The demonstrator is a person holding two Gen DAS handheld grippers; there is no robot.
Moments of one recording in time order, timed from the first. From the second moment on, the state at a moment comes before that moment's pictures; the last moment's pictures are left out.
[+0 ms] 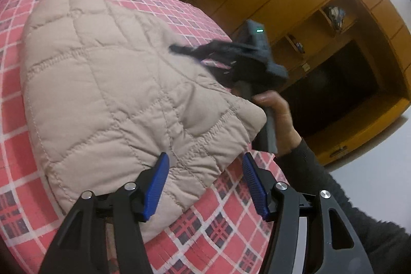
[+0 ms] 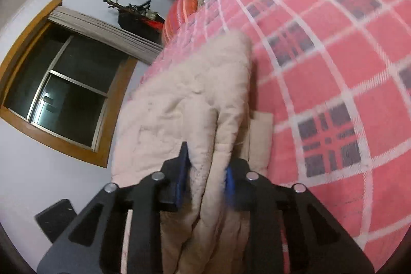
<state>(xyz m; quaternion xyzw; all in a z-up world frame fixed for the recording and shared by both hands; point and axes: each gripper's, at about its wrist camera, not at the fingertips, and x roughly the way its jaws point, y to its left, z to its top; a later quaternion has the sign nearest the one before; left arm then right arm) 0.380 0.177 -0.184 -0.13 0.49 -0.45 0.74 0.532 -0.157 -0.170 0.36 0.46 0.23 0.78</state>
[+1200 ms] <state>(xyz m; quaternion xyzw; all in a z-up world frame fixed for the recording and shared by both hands) 0.405 0.231 -0.122 -0.12 0.43 -0.43 0.79 0.406 -0.166 -0.076 0.26 0.43 0.25 0.82</state>
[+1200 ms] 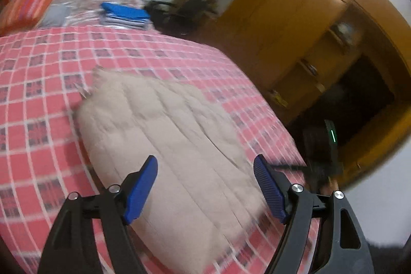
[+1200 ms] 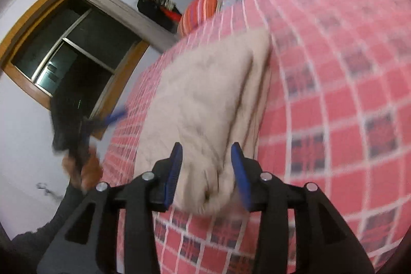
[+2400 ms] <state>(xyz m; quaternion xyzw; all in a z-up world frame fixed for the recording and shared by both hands) 0.372 0.220 -0.193 -0.18 0.48 -0.46 0.72 0.393 -0.114 -0.086 0.16 0.50 0.24 0.82</state>
